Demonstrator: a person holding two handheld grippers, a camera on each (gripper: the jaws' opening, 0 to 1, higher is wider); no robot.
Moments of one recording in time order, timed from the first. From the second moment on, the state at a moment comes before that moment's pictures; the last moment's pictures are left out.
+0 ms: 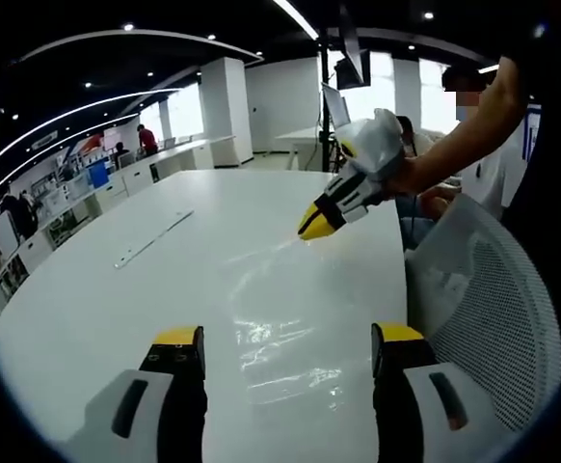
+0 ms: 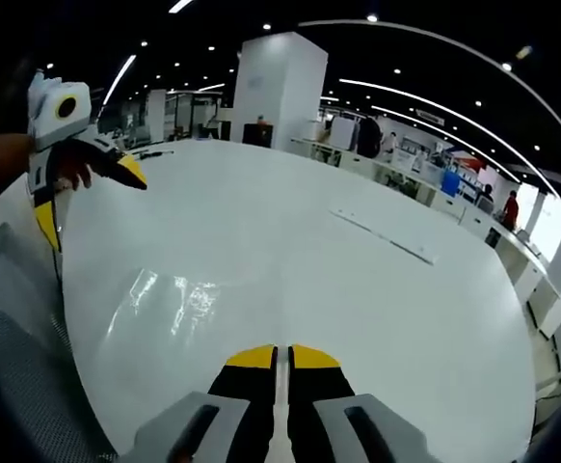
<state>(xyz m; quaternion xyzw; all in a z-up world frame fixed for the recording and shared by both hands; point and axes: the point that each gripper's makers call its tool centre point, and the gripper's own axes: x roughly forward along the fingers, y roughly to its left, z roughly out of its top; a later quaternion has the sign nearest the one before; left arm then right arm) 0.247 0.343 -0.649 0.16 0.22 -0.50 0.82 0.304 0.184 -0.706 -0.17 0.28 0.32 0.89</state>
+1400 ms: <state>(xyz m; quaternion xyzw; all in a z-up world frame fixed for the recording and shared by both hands) 0.295 0.305 -0.642 0.21 0.22 -0.55 0.78 0.296 0.214 -0.678 -0.22 0.23 0.36 0.88</state>
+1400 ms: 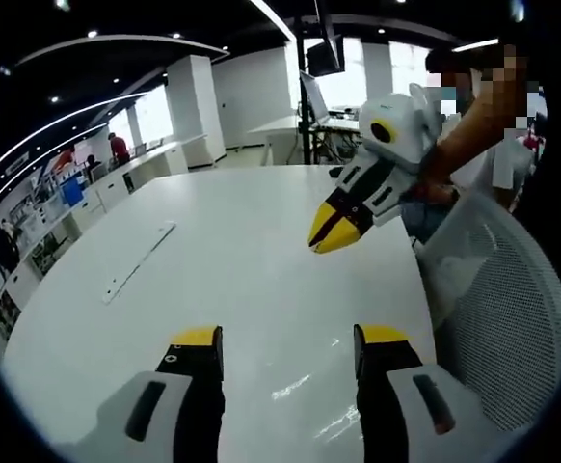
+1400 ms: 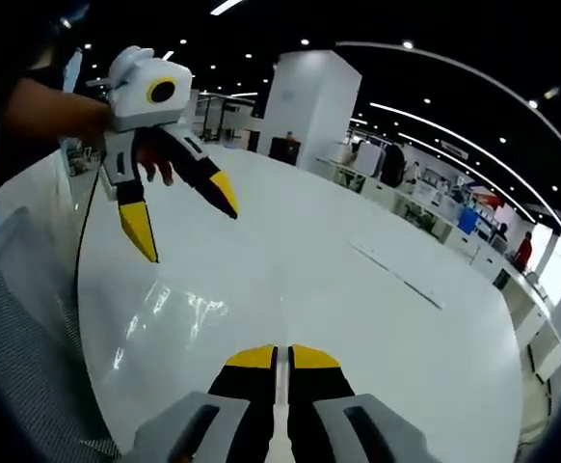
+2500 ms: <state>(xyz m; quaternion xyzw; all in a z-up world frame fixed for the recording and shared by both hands) 0.313 0.287 -0.649 0.24 0.21 -0.57 0.75 0.282 0.241 -0.659 -0.29 0.17 0.42 0.84</state>
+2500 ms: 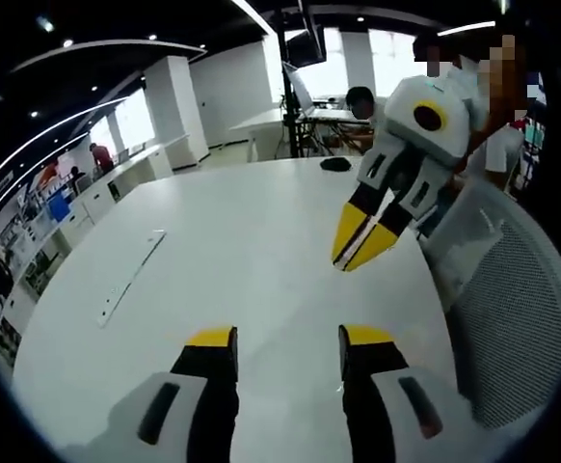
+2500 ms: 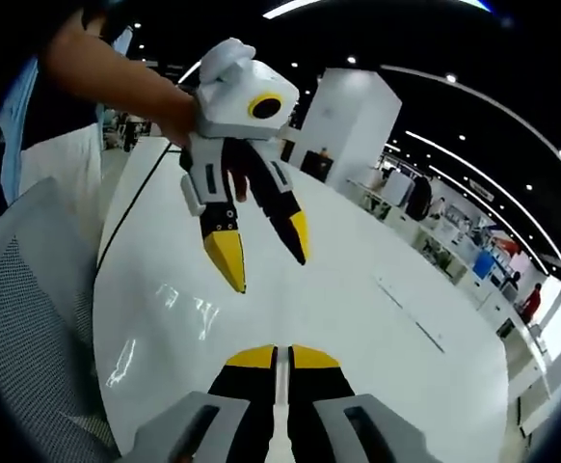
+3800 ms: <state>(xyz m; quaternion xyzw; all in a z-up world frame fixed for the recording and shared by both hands) 0.297 0.305 -0.686 0.31 0.25 -0.60 0.69 0.269 0.260 -0.660 -0.36 0.14 0.46 0.80</state>
